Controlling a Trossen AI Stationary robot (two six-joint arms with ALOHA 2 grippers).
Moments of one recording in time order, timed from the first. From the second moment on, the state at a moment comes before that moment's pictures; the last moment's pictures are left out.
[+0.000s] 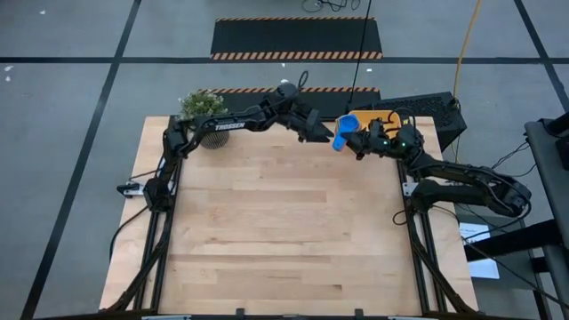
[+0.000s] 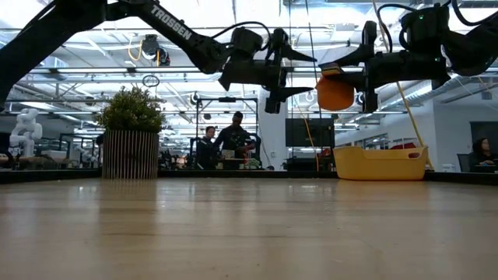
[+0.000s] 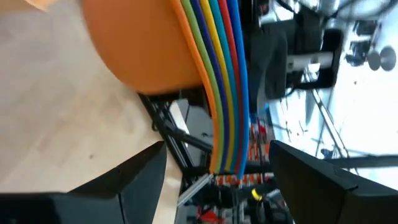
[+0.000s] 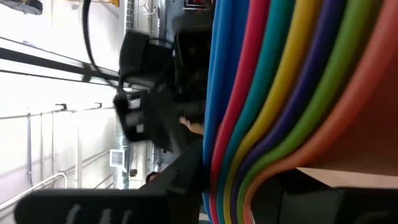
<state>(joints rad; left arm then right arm) 0.49 2.15 1.70 0.22 0.91 -1.16 -0.74 0.97 0.26 0.80 -0.49 1.56</state>
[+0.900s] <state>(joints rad) 0.44 2.16 1.70 0.27 0.74 -1.10 -0.74 0.97 0.26 0.80 -0.52 1.56</state>
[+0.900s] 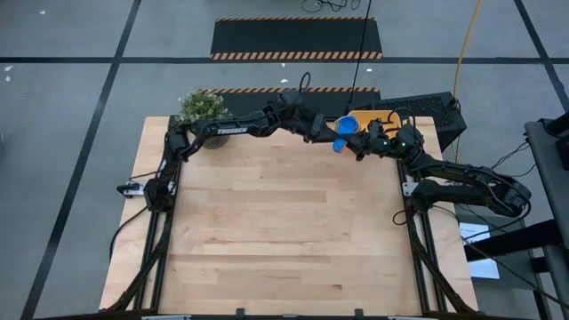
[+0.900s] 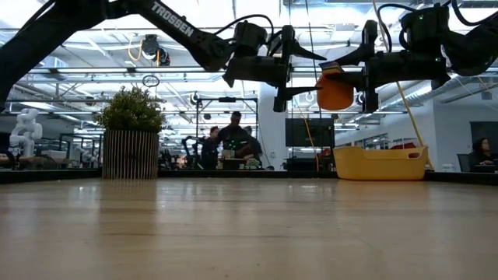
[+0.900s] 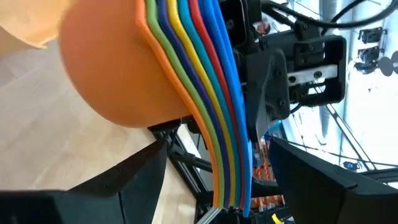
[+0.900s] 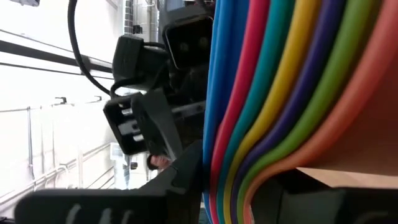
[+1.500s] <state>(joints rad) 0.42 2.17 1.70 0.28 0.71 -1.16 -0.74 0.97 0.26 0.80 -0.52 1.56</state>
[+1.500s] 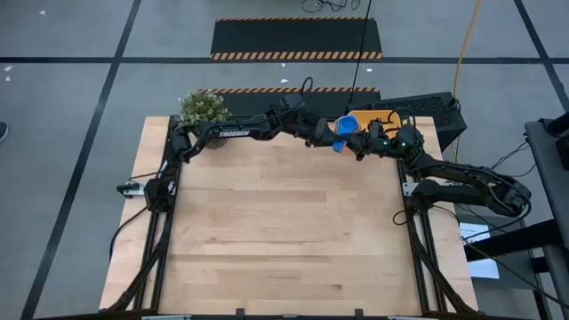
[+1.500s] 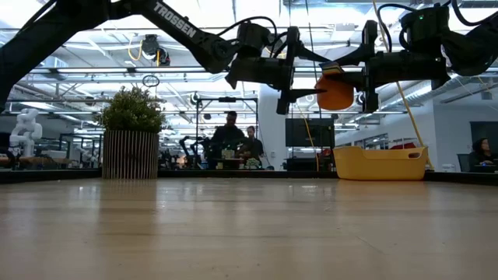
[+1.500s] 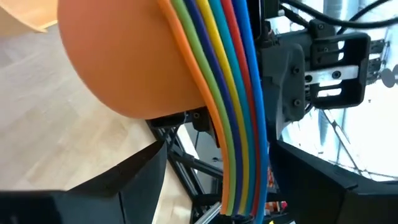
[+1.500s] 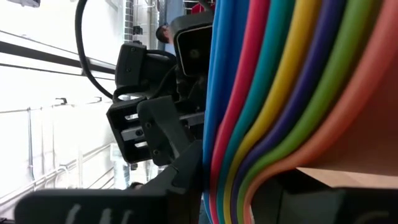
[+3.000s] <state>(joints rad) 0.39 2.17 1.70 0.33 0.72 -1.21 -0.69 0.97 0.26 0.79 -0.49 1.50</state>
